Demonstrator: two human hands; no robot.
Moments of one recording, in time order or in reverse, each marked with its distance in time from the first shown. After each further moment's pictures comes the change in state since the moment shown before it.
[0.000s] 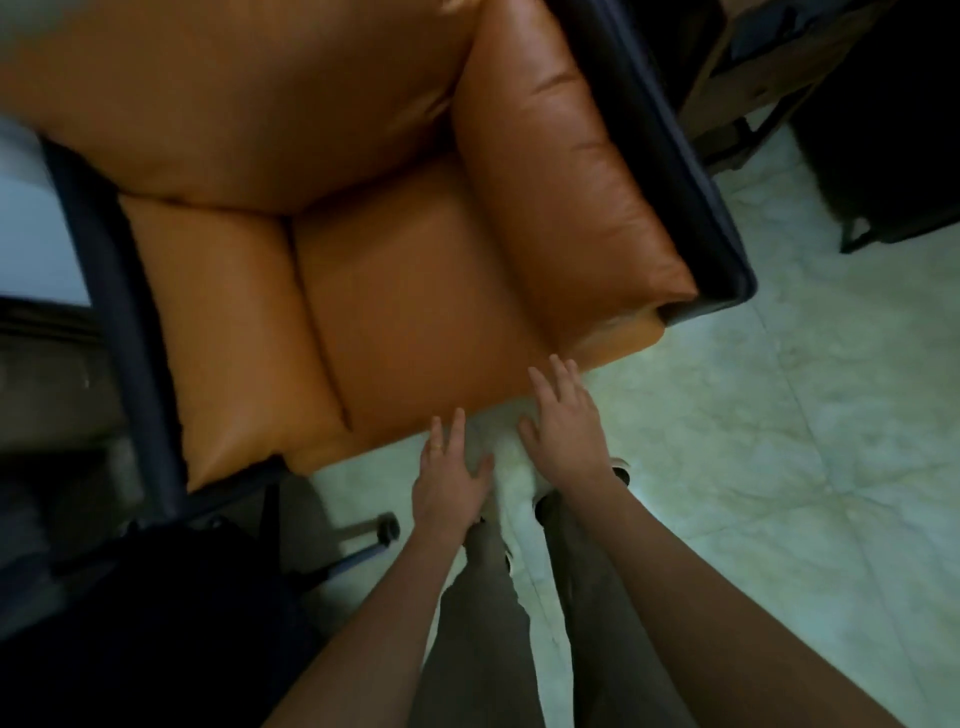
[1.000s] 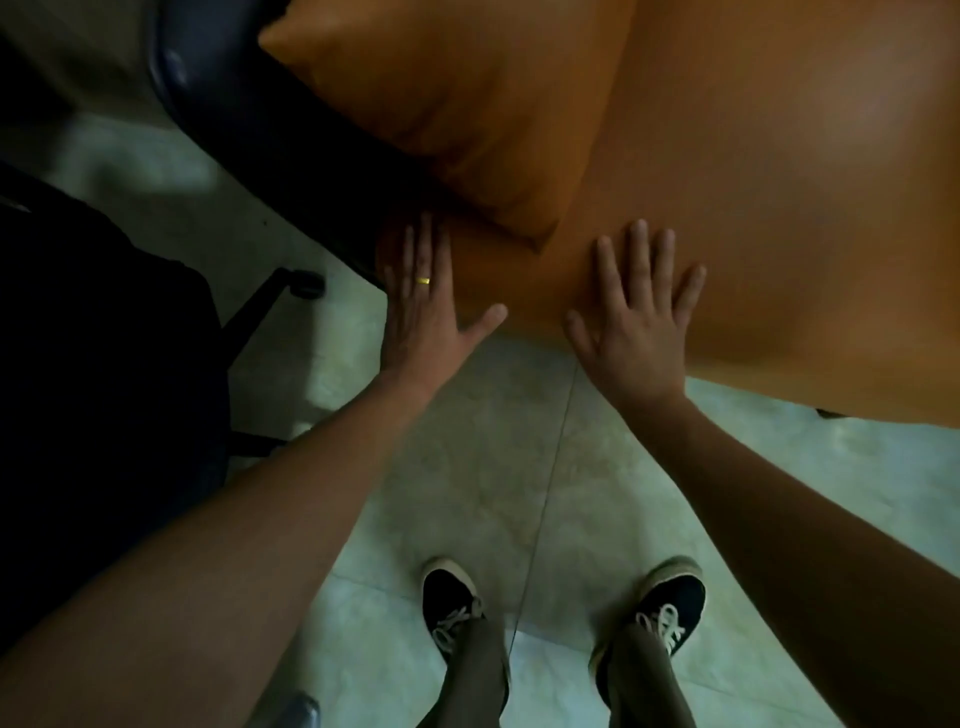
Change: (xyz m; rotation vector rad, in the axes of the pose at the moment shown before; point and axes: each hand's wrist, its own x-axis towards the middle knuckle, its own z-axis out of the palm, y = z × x) left_hand 0.162 -0.340 0.134 -0.170 0.654 -0.010; right_hand 0.116 -0.071 0.329 -0.545 0.242 -0.575
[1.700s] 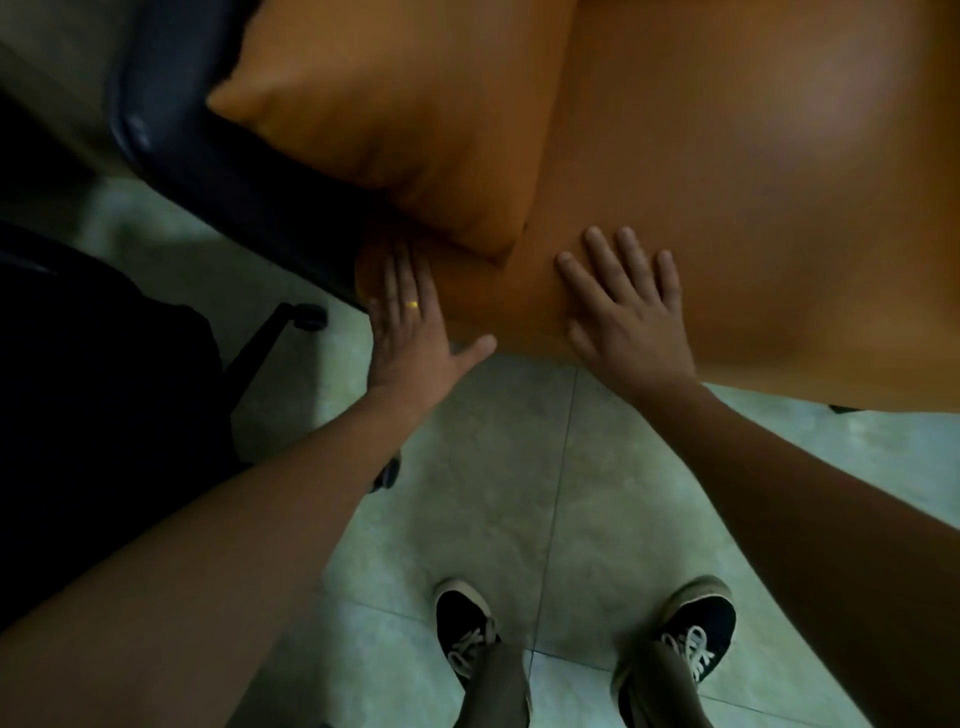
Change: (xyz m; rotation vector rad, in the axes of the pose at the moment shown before) left_hand -0.003 0.023 -0.011 0.162 -0.113 -0.042; right_hand 0.006 0.033 -0.012 0.013 0.063 -0.173
